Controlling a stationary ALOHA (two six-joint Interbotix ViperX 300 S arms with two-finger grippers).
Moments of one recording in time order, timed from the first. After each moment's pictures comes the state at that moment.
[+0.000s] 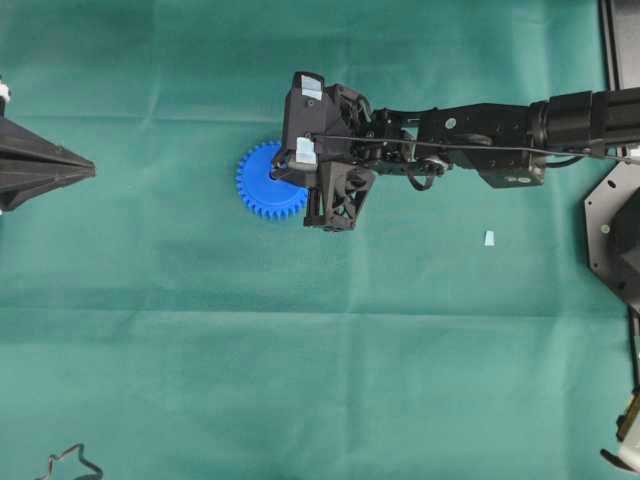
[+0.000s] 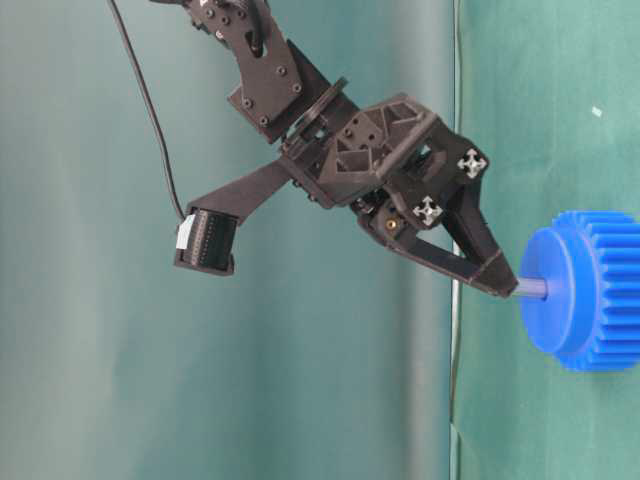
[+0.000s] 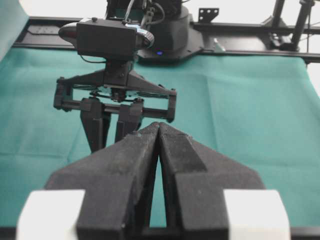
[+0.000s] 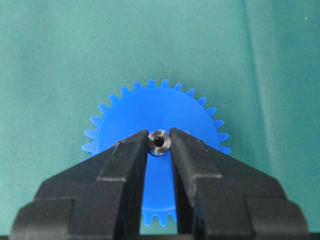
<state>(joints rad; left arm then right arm) 0.00 -0.96 1.16 0.01 -0.21 -0.03 -0.15 0.16 0.51 0.11 0.04 0.01</state>
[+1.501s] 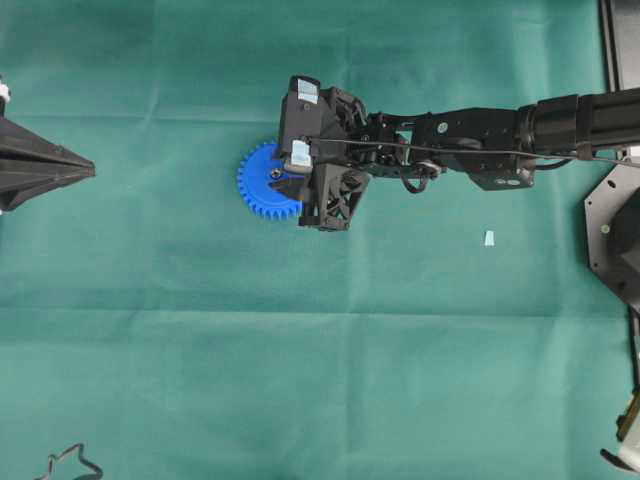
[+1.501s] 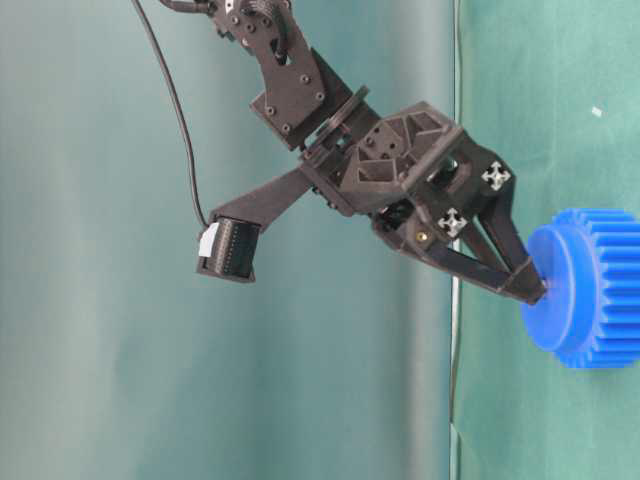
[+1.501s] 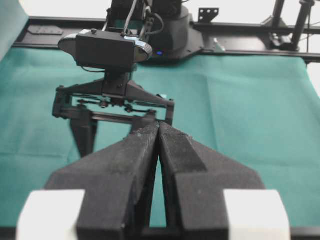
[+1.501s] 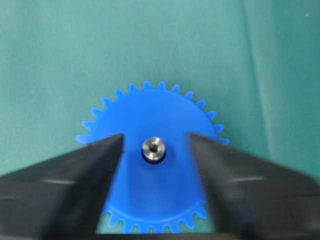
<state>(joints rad) 0.00 -0.96 1.16 0.01 -0.21 -0.03 -0.15 0.20 0.51 0.11 -0.02 0.01</state>
